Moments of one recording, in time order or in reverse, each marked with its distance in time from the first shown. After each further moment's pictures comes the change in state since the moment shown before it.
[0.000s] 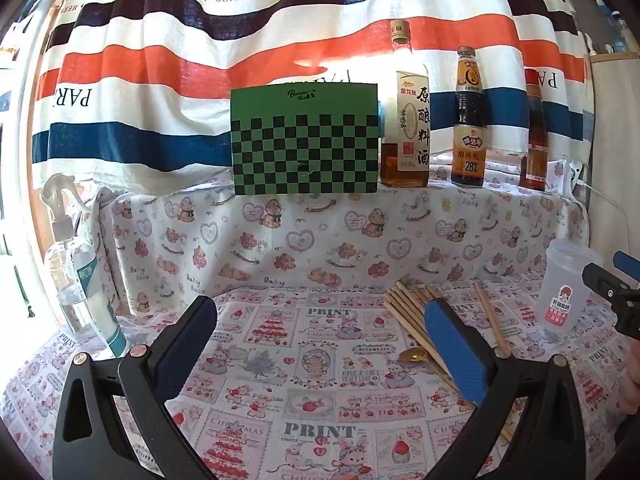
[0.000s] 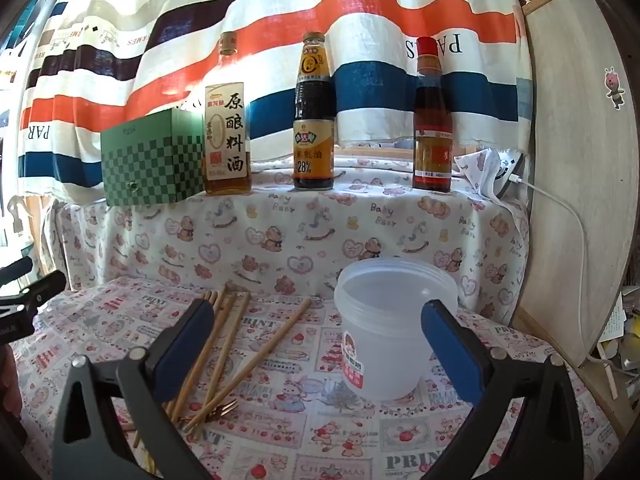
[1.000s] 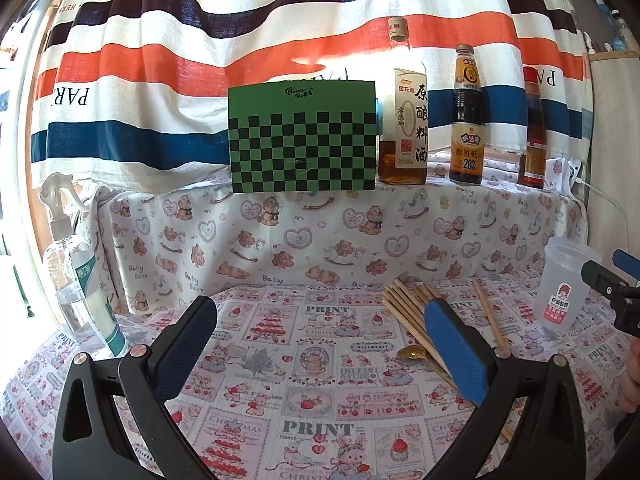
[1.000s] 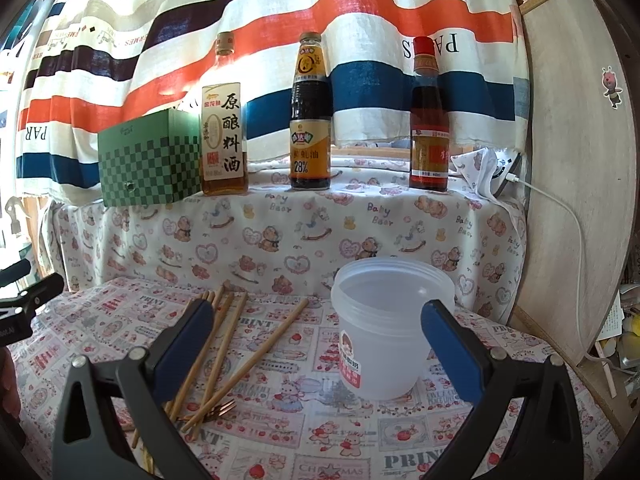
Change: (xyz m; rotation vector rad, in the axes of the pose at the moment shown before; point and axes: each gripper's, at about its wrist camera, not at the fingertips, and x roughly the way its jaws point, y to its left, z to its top) left arm 0.001 0.002 -0.001 -0.013 0.019 -0.019; right arm 0.000 -0.001 0.000 0.008 0.005 -0.012
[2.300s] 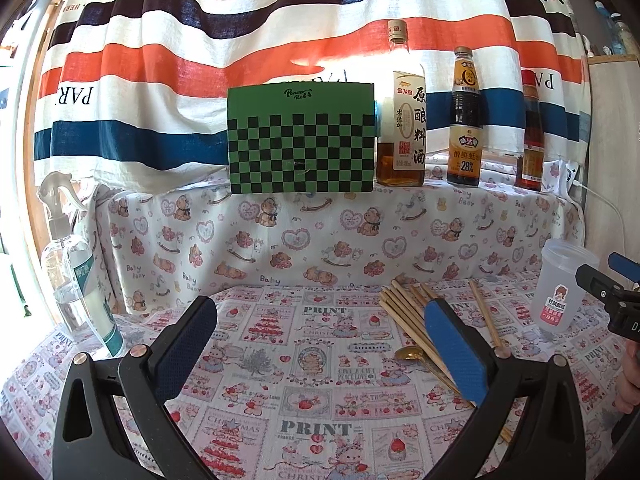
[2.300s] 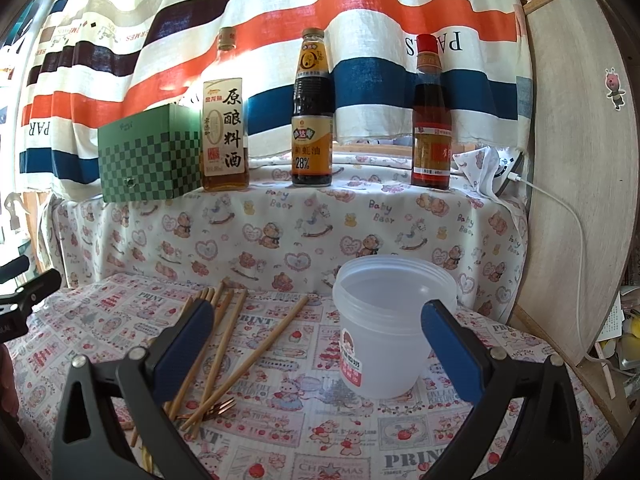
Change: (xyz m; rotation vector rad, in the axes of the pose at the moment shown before) left arm -0.002 0.000 0.001 -0.007 -0.003 -0.007; right arm 0.002 0.001 -0.001 -0.005 0.008 -0.001
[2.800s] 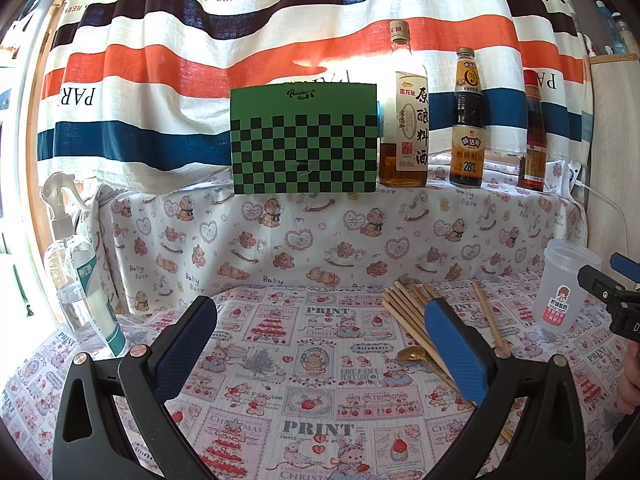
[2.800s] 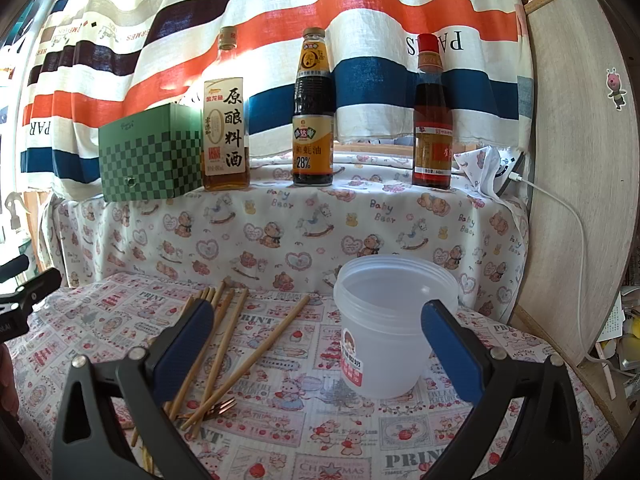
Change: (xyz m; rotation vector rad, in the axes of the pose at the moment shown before) left arm -0.001 0.000 0.000 -0.003 0.000 0.011; right arm 0.000 0.000 0.000 0.000 0.000 -0.001
